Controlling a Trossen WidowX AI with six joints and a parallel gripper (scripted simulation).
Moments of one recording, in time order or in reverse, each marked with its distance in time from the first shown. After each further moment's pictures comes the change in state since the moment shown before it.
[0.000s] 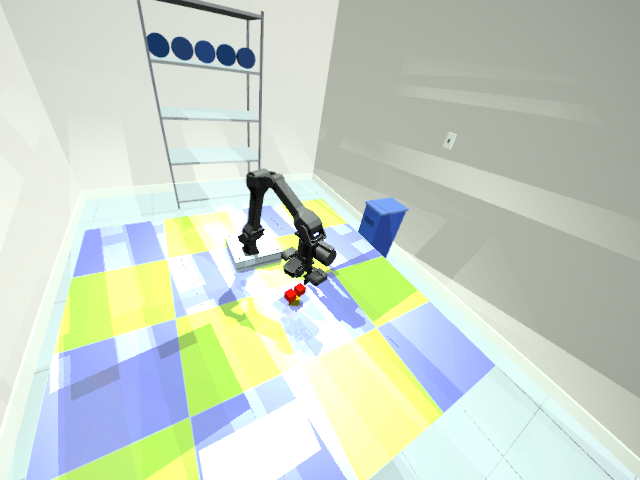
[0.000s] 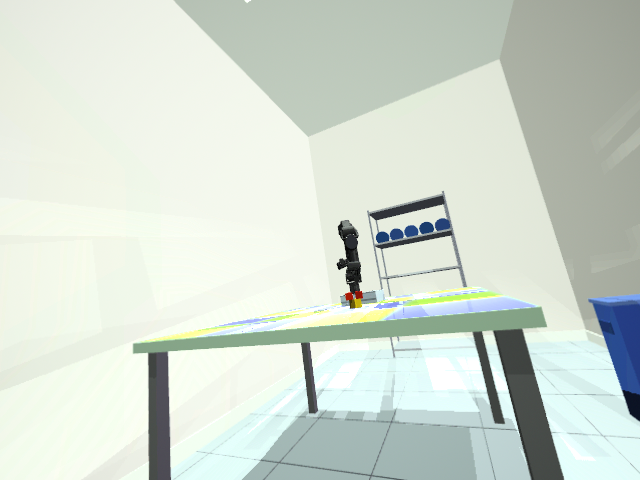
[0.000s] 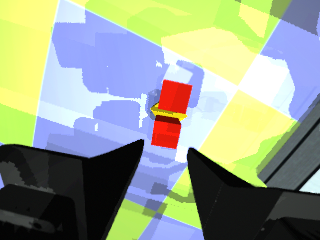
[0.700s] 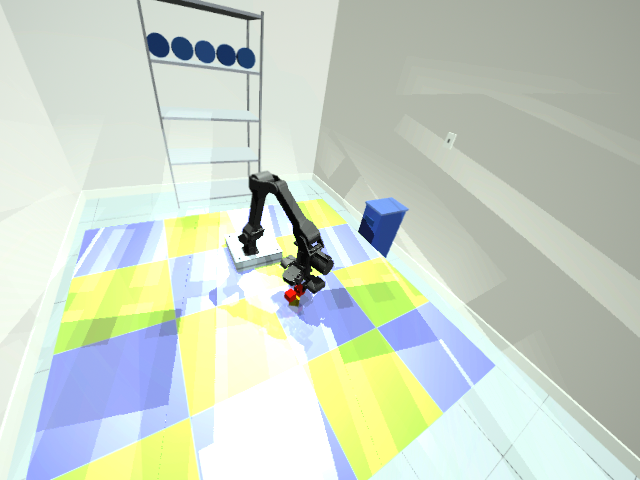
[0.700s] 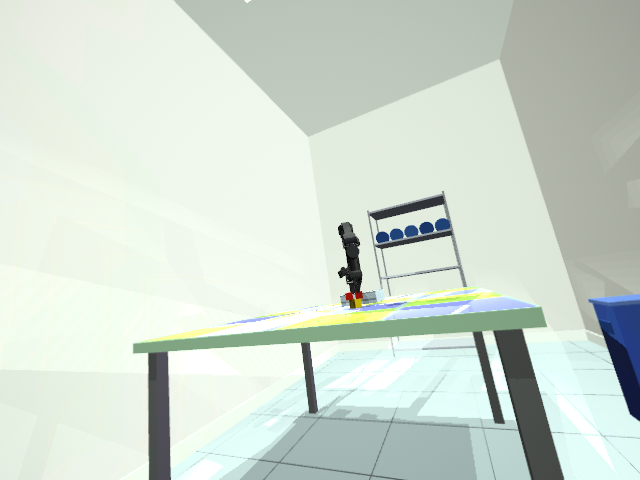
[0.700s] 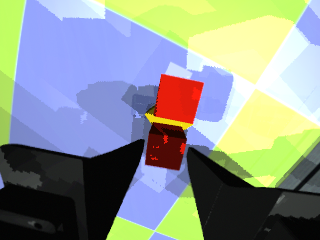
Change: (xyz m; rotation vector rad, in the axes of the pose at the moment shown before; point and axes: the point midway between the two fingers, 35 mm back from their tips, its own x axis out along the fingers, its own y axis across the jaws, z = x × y) arm 0.040 -0.001 0.000 0.001 0.000 -0.003
